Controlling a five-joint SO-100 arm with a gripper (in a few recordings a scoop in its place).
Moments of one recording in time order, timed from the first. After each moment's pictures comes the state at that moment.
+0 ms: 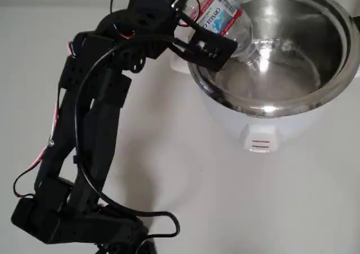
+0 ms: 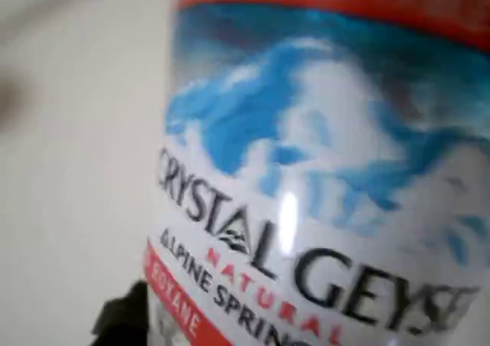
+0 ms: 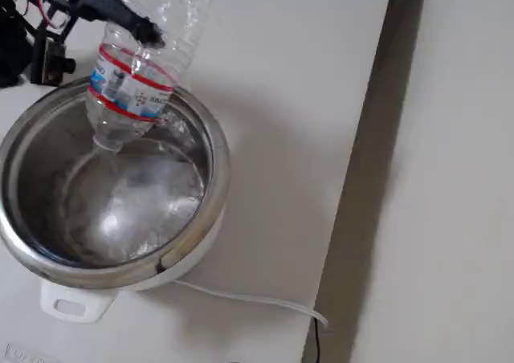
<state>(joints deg) 6.2 104.1 77.2 38.2 34.4</state>
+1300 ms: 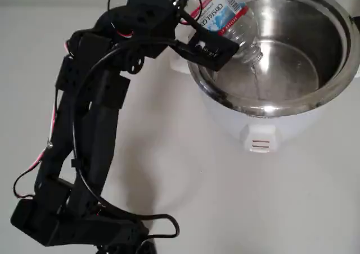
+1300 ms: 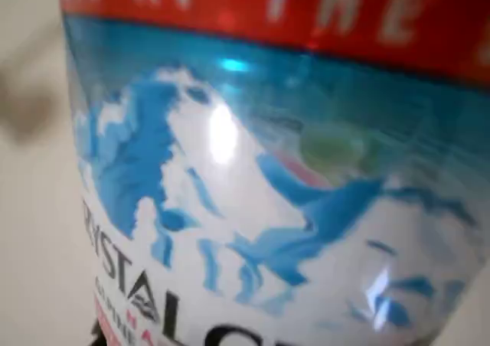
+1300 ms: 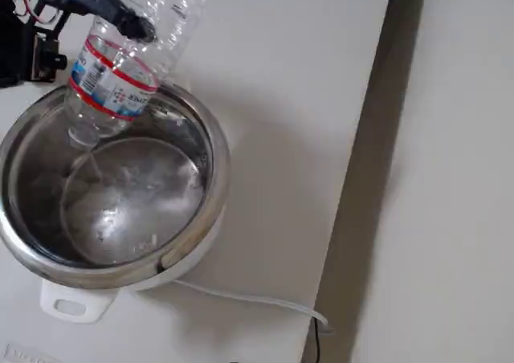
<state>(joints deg) 7.8 104.2 75.2 38.7 36.7</state>
